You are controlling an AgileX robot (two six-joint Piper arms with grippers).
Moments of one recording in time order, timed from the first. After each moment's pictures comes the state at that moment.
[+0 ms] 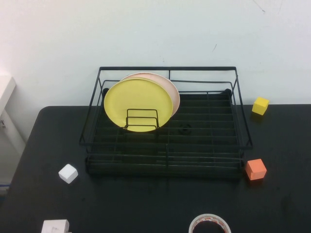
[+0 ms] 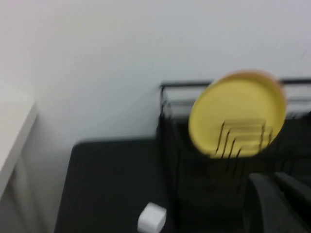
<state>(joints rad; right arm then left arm) 0.37 0.40 -0.47 0.13 0.92 -0.47 -0.13 0.10 -0.14 -0.26 0.21 0.20</state>
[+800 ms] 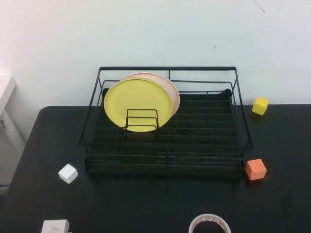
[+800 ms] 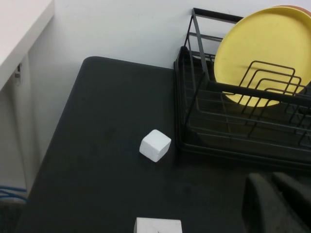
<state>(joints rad) 0.37 0.40 -0.47 0.13 0.93 -0.47 -0.13 -0.01 0.02 0.04 0.34 -0.29</state>
